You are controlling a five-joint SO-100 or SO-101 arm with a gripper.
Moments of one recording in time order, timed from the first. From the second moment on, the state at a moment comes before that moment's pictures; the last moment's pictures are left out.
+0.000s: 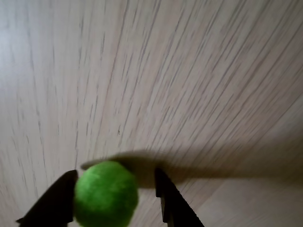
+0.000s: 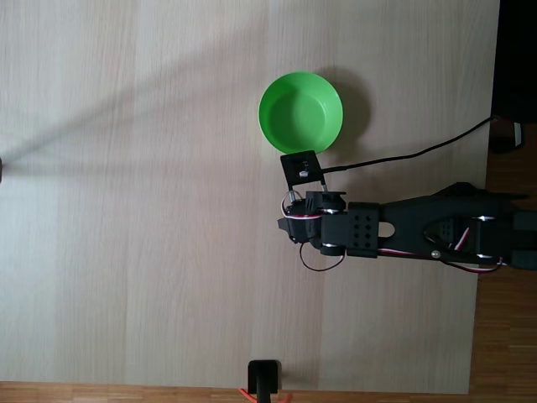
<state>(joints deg) -4.8 69.2 94.0 62.5 -15.6</state>
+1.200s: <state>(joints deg) 12.2 90.9 89.6 69.3 -19.9</state>
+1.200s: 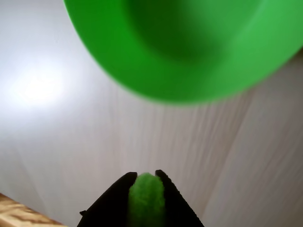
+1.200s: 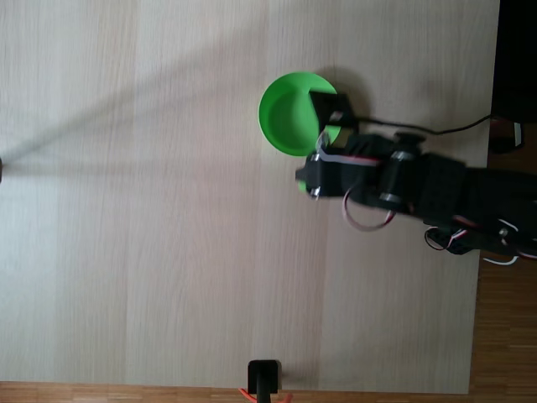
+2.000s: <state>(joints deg) 25.8 88.6 86.9 70.0 -28.9</state>
